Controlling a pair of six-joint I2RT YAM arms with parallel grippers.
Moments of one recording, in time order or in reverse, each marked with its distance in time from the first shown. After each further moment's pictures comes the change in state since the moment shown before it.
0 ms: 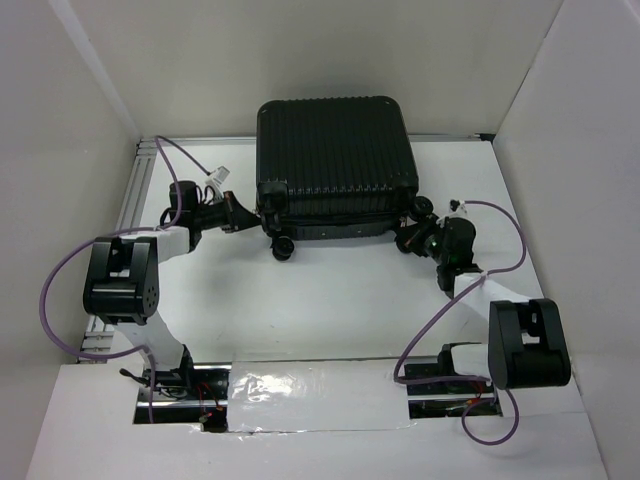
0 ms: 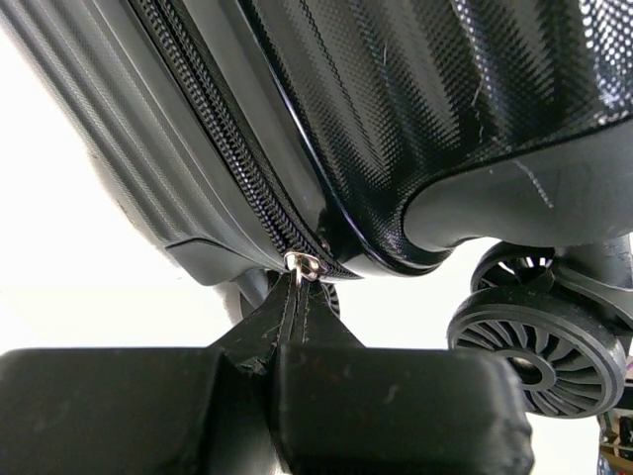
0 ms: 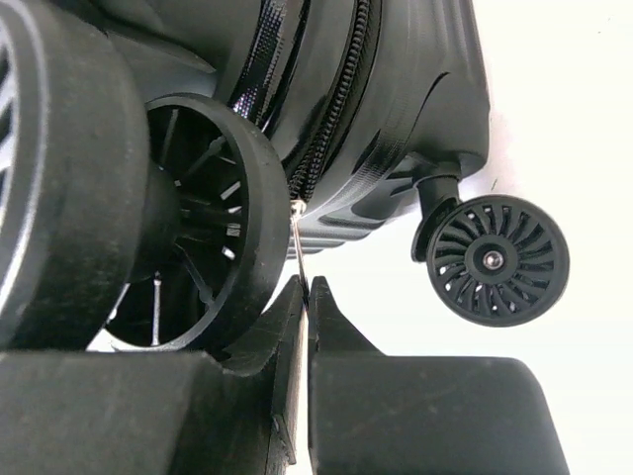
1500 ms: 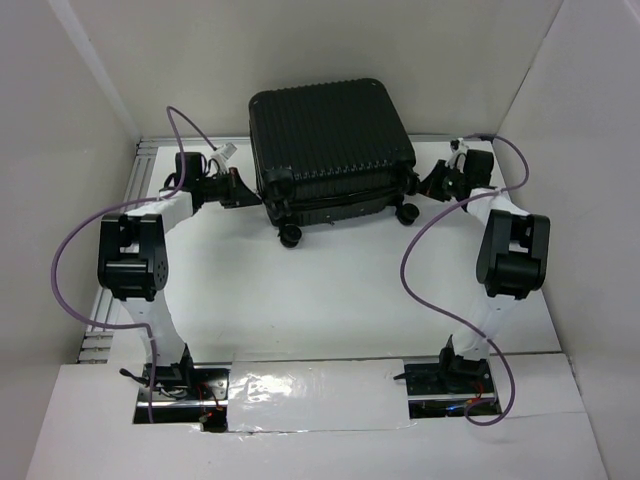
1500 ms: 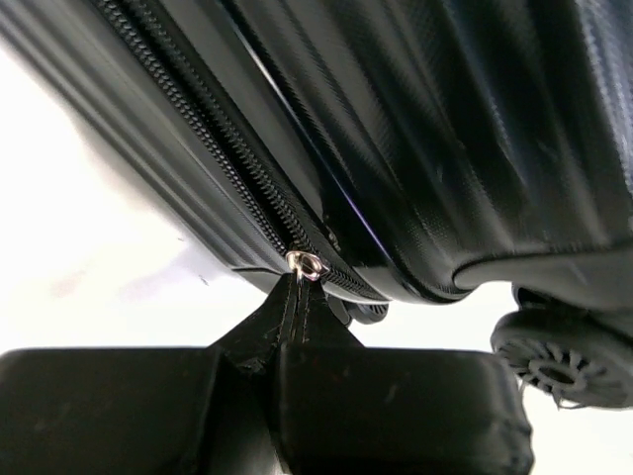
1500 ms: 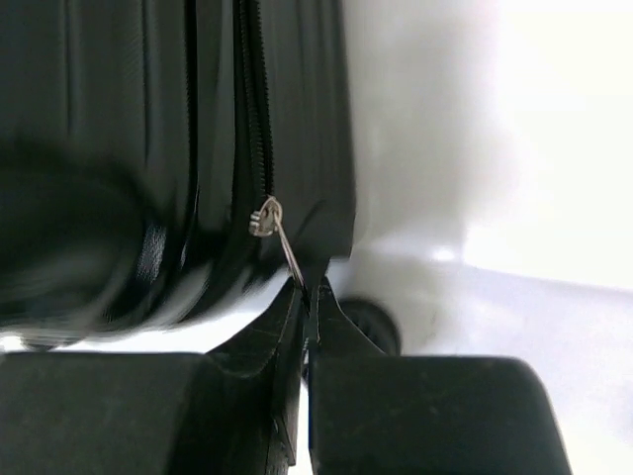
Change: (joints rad) left arm 0.000 0.184 0.389 -0.375 -0.032 0.205; right arm -0.211 0.604 0.807 -0.478 -0.289 -0.513
